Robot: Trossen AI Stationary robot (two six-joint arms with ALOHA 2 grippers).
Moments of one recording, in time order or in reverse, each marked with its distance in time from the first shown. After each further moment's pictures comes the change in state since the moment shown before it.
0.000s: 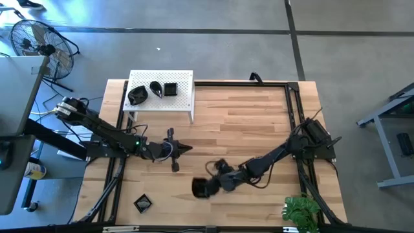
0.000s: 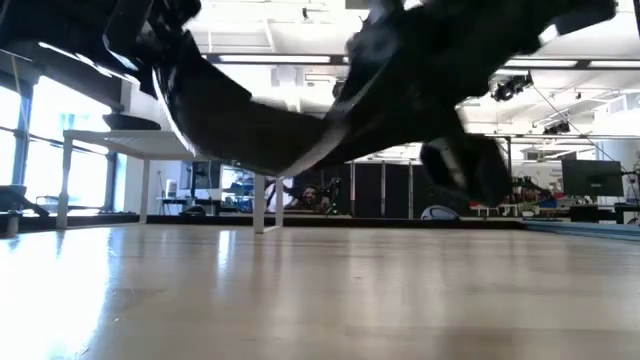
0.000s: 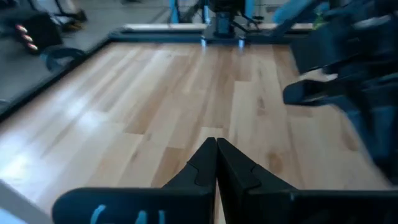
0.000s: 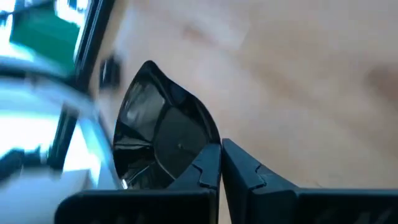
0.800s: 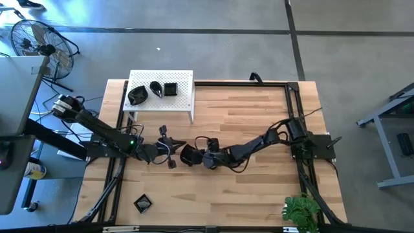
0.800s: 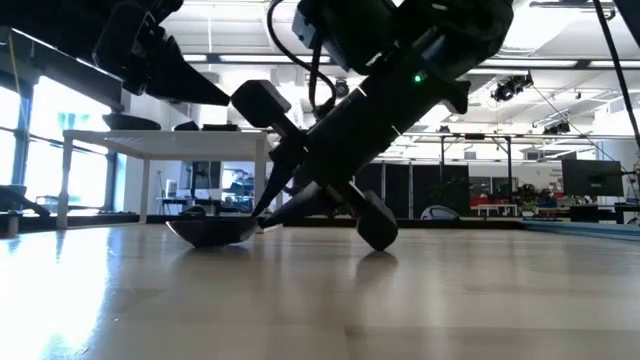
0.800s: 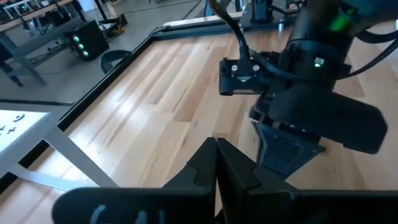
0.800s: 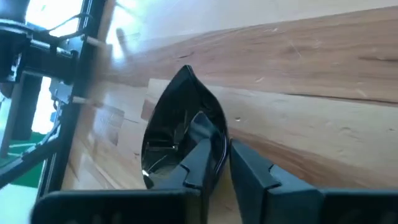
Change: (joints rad) left arm -0.060 -0.113 0.000 -0.207 -0.220 0.040; right arm -0.247 0.205 0.121 0.039 0.226 0.128
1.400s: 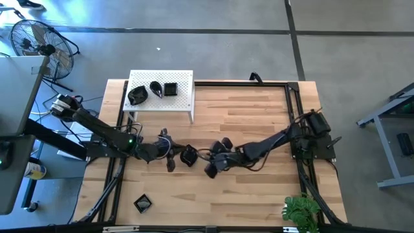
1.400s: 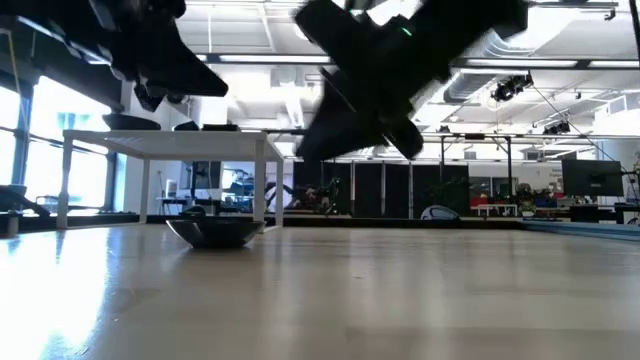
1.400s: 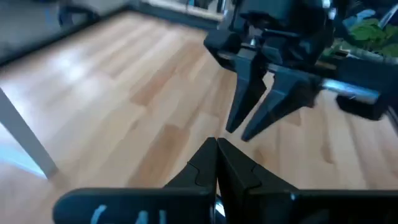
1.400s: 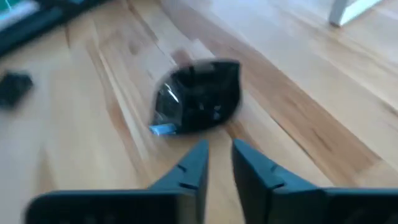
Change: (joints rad) left arm 0.000 -0.034 0.024 -0.055 0.133 -0.333; right arm 0.046 -0.266 -0.079 -0.211 -0.013 -0.741
